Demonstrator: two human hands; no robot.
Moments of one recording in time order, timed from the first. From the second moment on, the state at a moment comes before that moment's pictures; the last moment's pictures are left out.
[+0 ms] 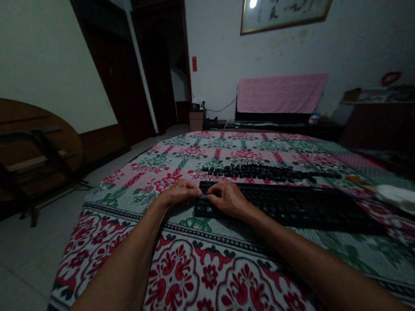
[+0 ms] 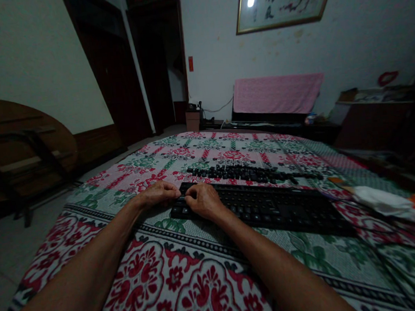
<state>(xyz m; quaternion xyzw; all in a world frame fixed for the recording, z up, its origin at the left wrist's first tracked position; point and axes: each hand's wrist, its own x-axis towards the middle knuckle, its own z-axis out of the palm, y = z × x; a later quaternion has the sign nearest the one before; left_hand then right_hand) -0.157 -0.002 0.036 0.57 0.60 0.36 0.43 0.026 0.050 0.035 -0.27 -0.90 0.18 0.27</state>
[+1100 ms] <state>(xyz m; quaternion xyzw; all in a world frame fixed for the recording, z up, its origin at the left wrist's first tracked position) -0.159 0.011 0.029 0.44 0.70 0.44 0.34 0.025 0.052 0.042 -0.25 -0.93 0.20 0.16</state>
